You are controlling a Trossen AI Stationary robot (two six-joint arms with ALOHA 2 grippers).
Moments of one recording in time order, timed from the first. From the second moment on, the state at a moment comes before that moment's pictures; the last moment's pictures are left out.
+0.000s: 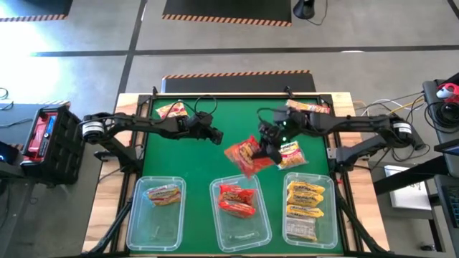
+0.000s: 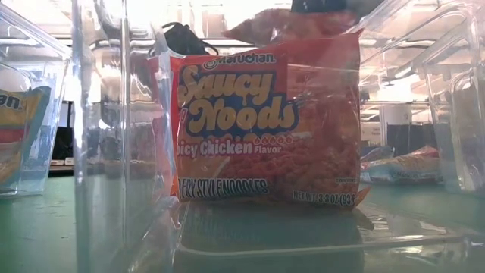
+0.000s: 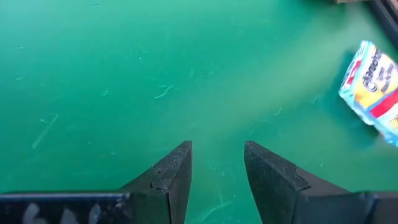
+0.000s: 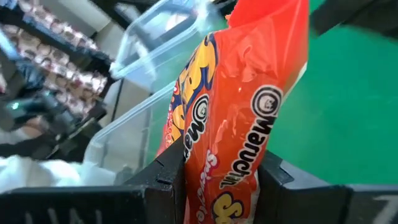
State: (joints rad) left arm 0.30 1.55 0.82 -0.04 -0.12 -0.73; right arm -0.17 1.31 1.02 -0.25 -0.57 0.41
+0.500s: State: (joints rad) left arm 0.29 1.55 0.82 -0.05 -0.06 -0.92; right arm 0.26 1.32 1.02 -0.10 -0.32 0.70
